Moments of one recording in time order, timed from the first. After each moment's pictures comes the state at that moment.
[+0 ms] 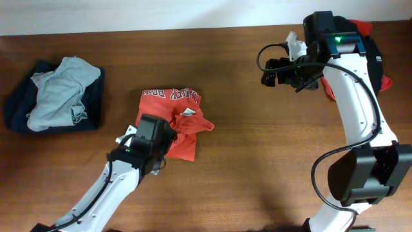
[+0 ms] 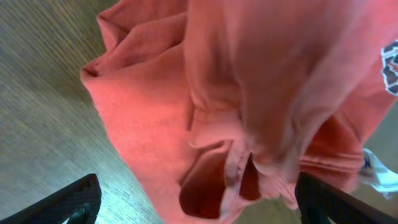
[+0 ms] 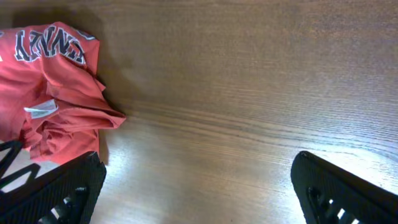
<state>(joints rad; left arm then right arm) -0.35 1.36 0.69 -0.41 -0.05 -1.39 0.03 1.90 1.85 -1.23 -0.30 0.07</state>
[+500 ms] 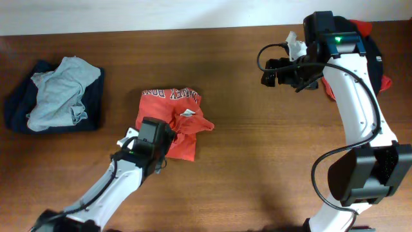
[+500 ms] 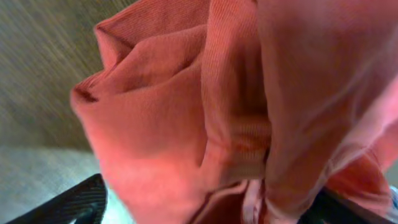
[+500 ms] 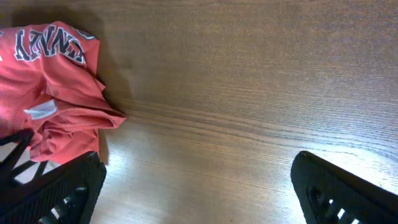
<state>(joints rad) -0.35 1.42 0.65 -0.30 -0.09 -1.42 0.03 1.90 1.85 -1.23 -0.30 0.07</state>
